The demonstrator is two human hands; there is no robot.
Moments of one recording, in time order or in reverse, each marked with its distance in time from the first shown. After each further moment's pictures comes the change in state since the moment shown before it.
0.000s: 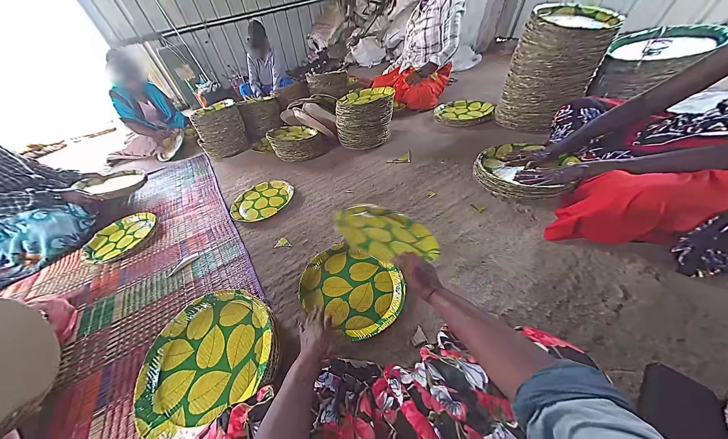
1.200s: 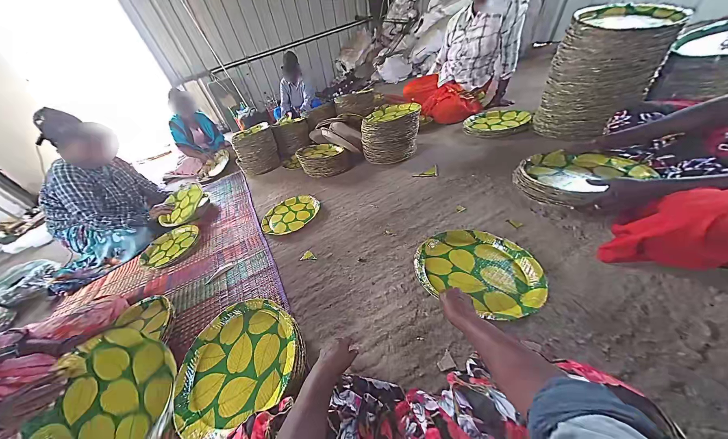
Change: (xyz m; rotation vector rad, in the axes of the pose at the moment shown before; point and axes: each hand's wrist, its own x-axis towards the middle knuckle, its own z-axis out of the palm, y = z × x) left_hand -0.009 0.015 -0.027 0.252 -0.396 -0.034; right_hand -0.002 0.012 0.021 -0.228 -0.449 0.536
